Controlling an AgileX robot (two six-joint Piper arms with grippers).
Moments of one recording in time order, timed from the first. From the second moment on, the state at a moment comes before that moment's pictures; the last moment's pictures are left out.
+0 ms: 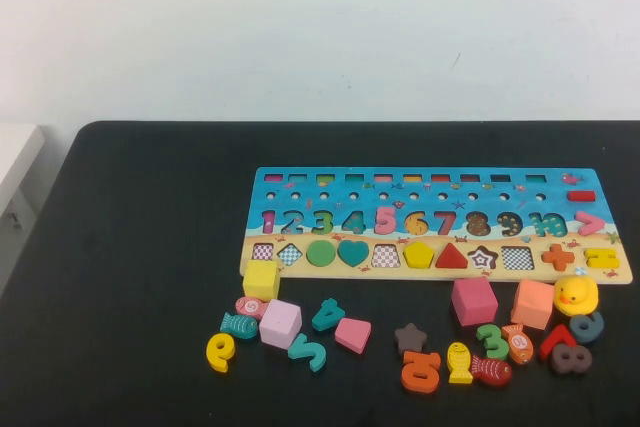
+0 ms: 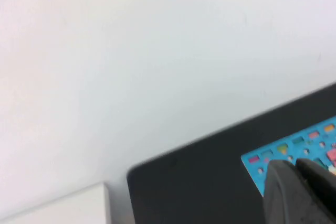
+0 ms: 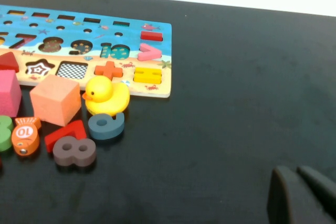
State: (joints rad) right arm -0.06 -0.01 0.02 -0.05 0.41 -0.06; left arm -0.70 1.01 -1.85 0.44 1.29 -0.05
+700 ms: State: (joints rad) right arm -0.06 -0.01 0.02 -0.05 0.41 -0.06; left arm -0.70 0.78 -0.84 0.38 0.85 -0.19
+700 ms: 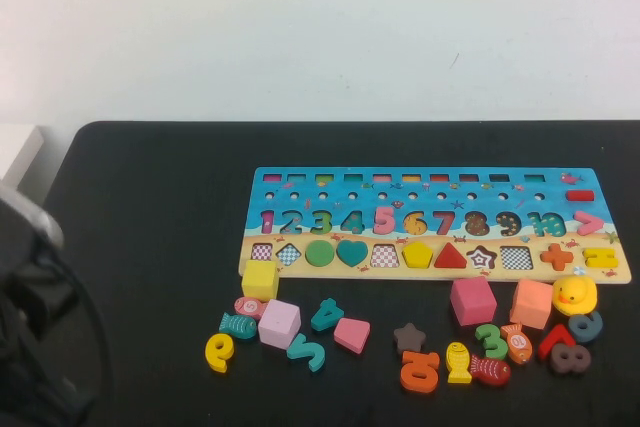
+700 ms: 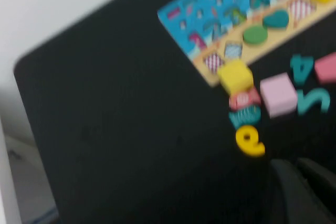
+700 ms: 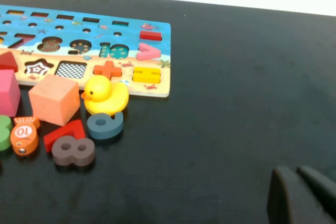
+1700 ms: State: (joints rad) right arm -0.06 -0.01 0.02 -0.05 0.41 -0.06; left arm -0.19 0.30 -0.52 0.02 0.62 -0.29
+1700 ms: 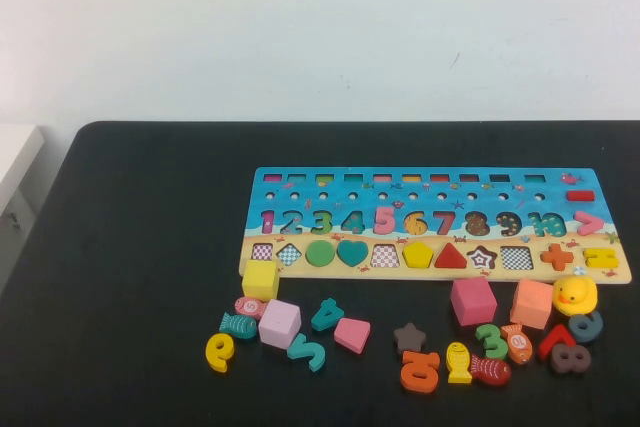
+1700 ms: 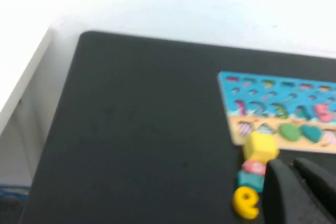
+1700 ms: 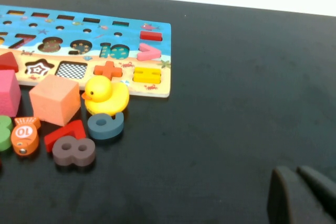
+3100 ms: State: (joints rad) right arm -0.06 -0.01 0.02 -0.05 0.41 -0.06; left arm -0.14 -0.01 0.01 0.01 0.40 -0.17
